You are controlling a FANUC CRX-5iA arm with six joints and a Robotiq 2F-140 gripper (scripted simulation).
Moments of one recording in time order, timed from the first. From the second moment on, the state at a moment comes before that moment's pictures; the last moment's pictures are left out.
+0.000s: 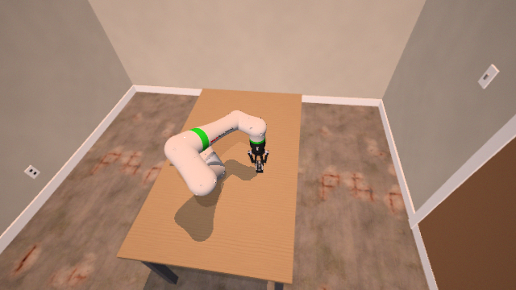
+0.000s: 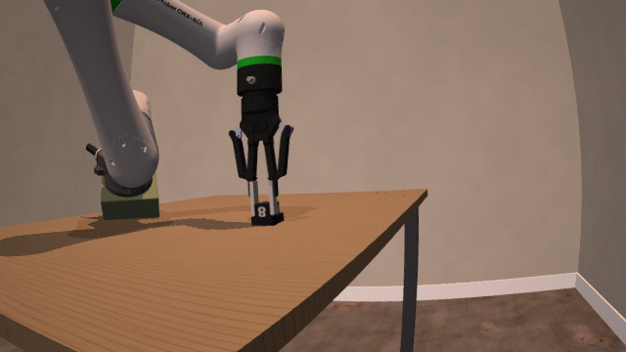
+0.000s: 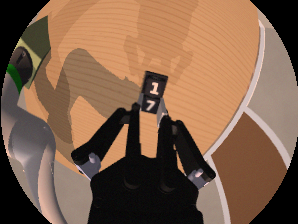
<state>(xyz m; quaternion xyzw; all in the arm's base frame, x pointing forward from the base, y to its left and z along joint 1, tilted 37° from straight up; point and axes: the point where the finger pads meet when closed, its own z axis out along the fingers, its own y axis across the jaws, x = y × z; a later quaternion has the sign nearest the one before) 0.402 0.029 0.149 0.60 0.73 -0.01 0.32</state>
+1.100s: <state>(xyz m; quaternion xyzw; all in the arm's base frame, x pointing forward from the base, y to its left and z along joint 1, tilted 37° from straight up) 0.402 0.029 0.149 0.60 0.73 -0.01 0.32</state>
